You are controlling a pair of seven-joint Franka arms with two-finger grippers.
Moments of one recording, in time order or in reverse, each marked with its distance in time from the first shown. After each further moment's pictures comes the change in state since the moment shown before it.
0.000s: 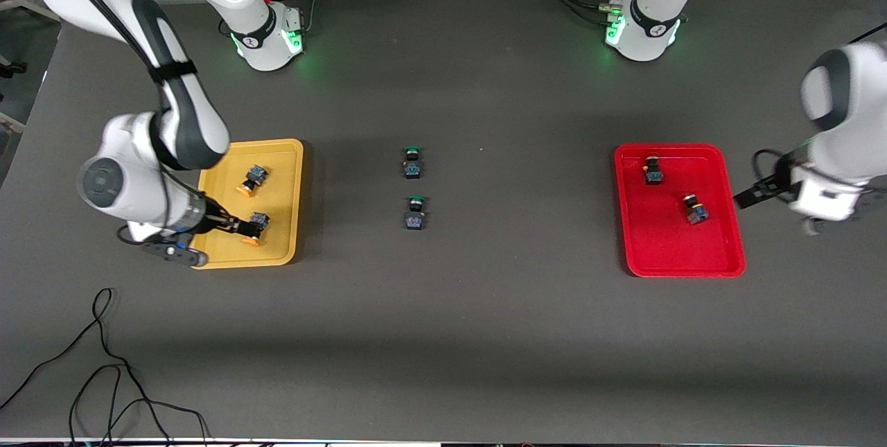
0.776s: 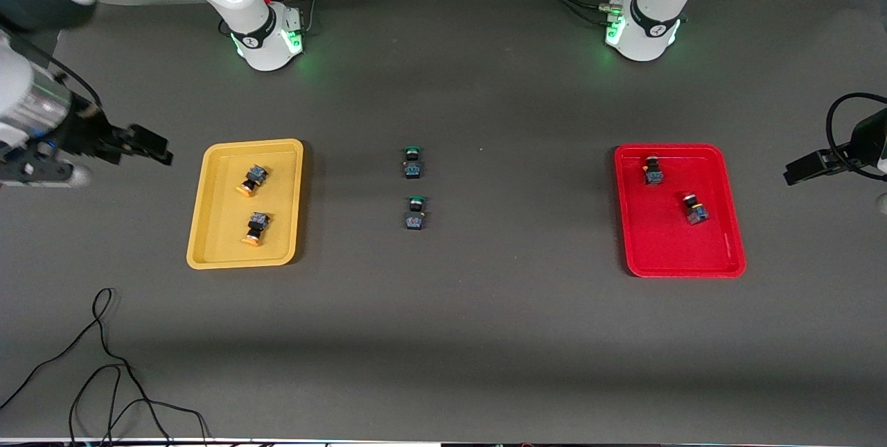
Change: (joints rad) left arm -0.008 0.006 -0.041 0.347 -0.083 -0.300 0.230; right arm -0.038 -0.336 -0.003 0.228 0.000 -0.511 -0.261
